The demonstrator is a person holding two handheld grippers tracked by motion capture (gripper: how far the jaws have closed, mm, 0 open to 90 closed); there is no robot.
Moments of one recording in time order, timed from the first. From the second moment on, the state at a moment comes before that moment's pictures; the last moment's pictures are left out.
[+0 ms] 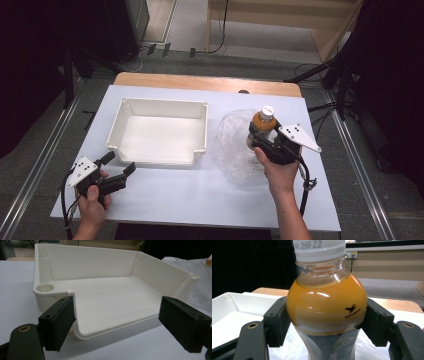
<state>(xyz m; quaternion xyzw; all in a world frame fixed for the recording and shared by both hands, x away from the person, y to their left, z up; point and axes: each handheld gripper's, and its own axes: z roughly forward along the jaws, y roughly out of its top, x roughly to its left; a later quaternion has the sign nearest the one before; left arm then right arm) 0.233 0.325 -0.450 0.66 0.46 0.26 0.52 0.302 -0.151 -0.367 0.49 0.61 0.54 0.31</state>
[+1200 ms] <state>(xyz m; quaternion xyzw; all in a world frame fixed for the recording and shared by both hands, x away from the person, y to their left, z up) 0.235 0.323 -0.452 0.66 0.47 0.27 0.52 0.328 -0.085 -0.351 0.45 0.63 0.55 0.29</state>
